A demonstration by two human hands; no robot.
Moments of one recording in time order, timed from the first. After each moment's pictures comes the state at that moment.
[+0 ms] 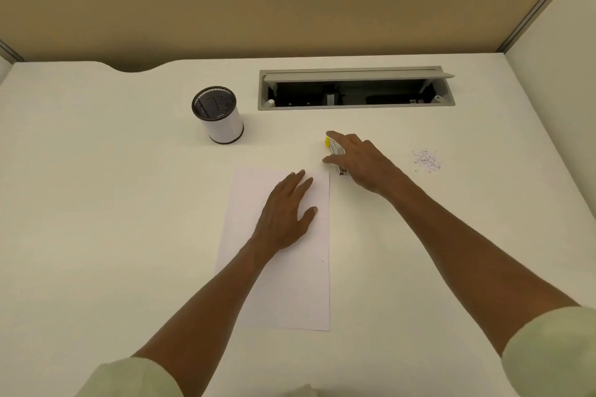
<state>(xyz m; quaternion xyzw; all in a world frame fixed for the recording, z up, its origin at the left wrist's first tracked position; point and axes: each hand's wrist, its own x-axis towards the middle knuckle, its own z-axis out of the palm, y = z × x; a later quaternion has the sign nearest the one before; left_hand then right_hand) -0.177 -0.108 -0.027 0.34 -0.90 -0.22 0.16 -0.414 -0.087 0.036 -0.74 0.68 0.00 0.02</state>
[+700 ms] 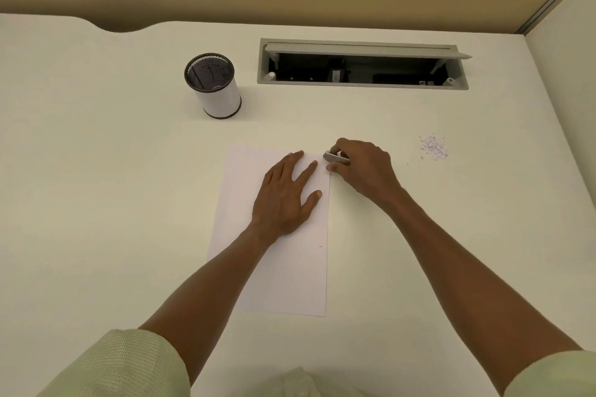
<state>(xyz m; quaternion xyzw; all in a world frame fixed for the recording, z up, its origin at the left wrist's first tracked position) -0.180 -0.104 -0.035 0.37 -0.91 -0.14 0.12 -0.383 -0.063 0.029 -0.60 0.77 -0.15 0.13</state>
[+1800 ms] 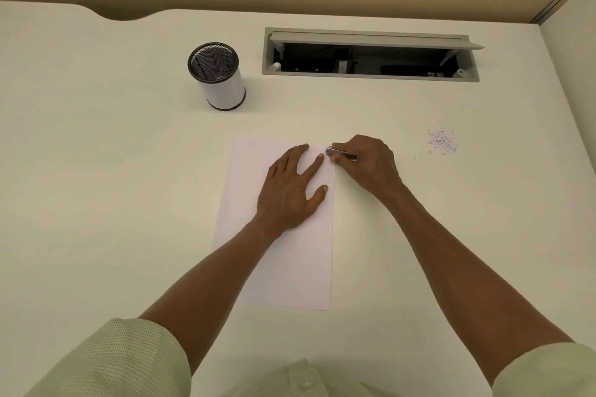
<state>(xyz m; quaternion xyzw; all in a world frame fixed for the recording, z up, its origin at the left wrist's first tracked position) -0.182 -0.105 -0.033 0.38 -0.91 -0.13 0.11 -0.384 -0.062 0.009 -0.57 0.77 -0.24 0.17</state>
